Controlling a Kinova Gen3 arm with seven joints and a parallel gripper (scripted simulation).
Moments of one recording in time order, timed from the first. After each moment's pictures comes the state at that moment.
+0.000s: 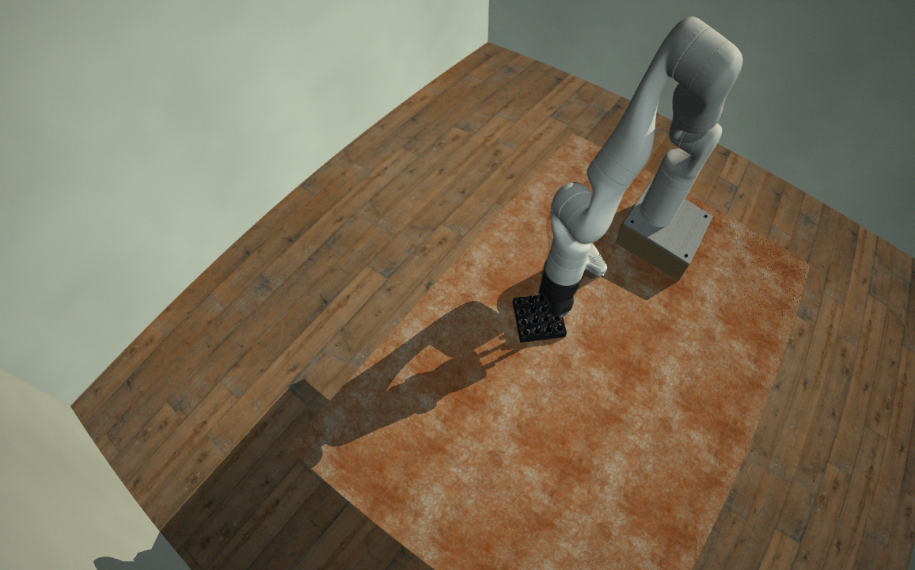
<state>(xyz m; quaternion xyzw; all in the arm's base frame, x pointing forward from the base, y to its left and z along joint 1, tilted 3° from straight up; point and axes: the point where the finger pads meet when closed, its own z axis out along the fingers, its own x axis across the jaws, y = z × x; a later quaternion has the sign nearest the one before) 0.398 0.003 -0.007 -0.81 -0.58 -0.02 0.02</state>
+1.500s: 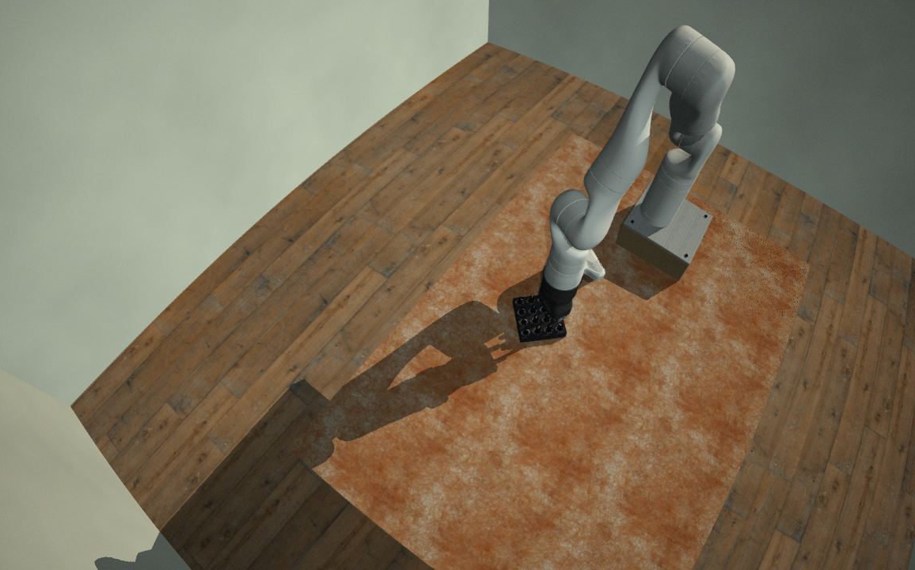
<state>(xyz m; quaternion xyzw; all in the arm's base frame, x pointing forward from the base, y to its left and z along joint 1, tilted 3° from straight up) 0.397 0.003 -0.025 -0.81 -0.58 -0.01 0.02</state>
